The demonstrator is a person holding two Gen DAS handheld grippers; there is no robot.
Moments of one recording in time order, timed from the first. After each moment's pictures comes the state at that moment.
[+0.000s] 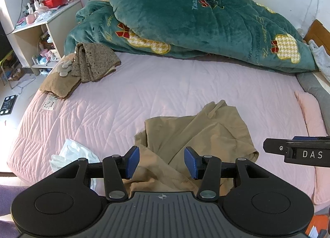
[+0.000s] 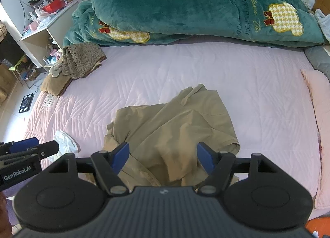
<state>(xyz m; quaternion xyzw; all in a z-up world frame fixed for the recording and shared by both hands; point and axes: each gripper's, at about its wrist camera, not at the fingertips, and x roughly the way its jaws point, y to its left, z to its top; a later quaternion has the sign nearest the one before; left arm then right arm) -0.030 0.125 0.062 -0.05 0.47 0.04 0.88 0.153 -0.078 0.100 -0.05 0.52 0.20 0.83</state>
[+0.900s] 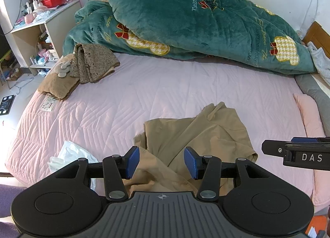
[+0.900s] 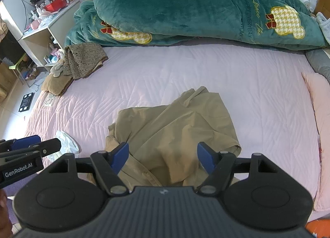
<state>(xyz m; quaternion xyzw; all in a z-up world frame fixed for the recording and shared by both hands) -0.025 0.131 0.062 -0.06 0.47 0.03 0.88 0.153 -0.071 0.102 -0.06 0.52 0.20 0.83</state>
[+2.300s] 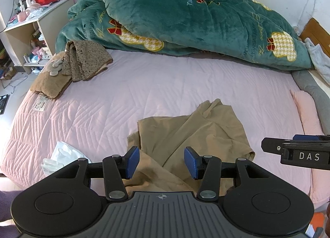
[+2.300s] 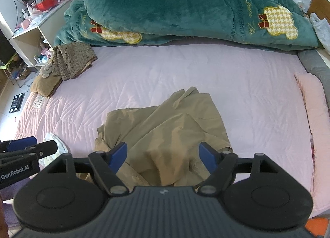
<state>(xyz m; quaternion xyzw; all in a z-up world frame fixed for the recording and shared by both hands) -0.006 0.130 0.051 -0.06 0.48 0.02 0.87 0.166 -0.071 0.096 -0.07 0.52 0.18 0.83</state>
